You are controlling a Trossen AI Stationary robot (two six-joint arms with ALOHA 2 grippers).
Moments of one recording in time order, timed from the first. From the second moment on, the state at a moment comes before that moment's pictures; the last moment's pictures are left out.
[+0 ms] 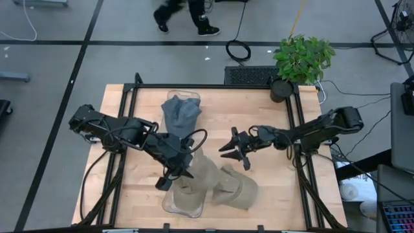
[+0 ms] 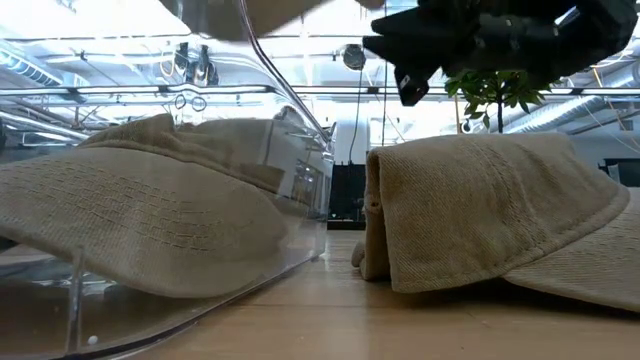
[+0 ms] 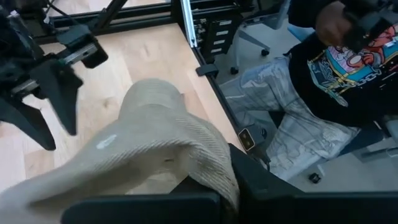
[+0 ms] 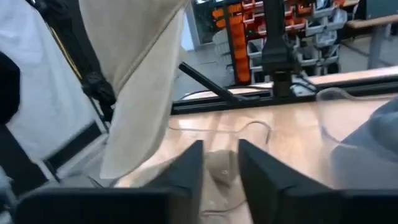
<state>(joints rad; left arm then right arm) -0.35 1.57 1.76 -0.87 0.17 -0.08 0.09 1.42 0.52 0.88 -0.20 0.25</state>
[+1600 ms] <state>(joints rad) -0.35 1.57 1.76 -0.86 -0.02 -0.08 0.12 1.68 0.86 0.78 -0.68 0.35</state>
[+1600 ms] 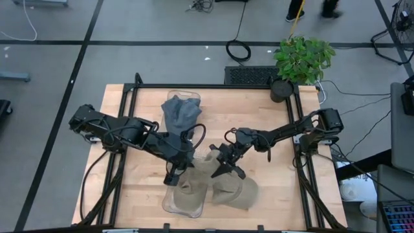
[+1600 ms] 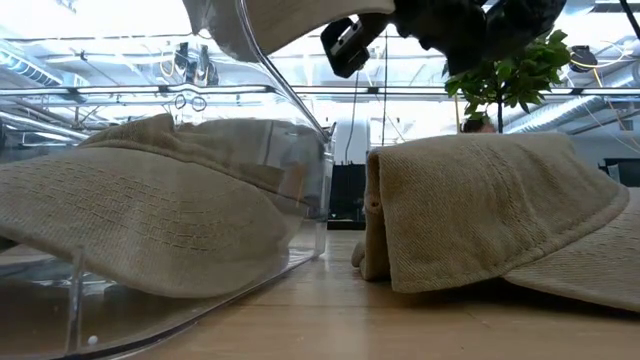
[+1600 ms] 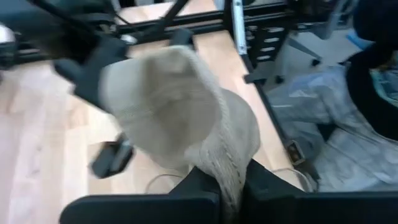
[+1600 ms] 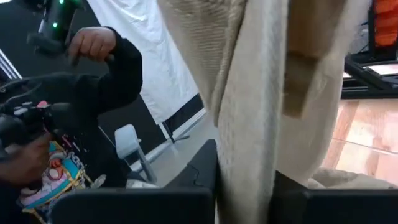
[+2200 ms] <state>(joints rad) -0.33 1.49 1.76 -0.76 -0.49 -0.03 0.22 1.56 0.86 0.39 -0.25 0.12</state>
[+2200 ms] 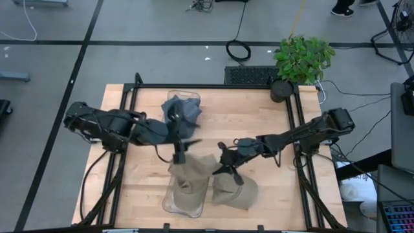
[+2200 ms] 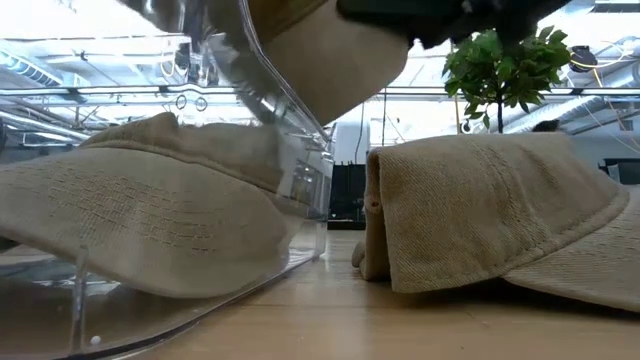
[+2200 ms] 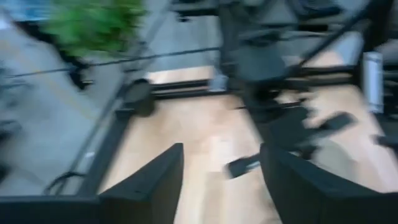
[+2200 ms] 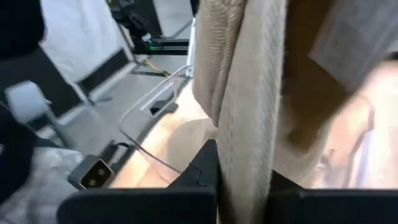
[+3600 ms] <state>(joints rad) -0.22 0.84 1.21 -0.46 -0.61 -0.16 0.50 1.70 0.77 0.97 0.15 0.19</state>
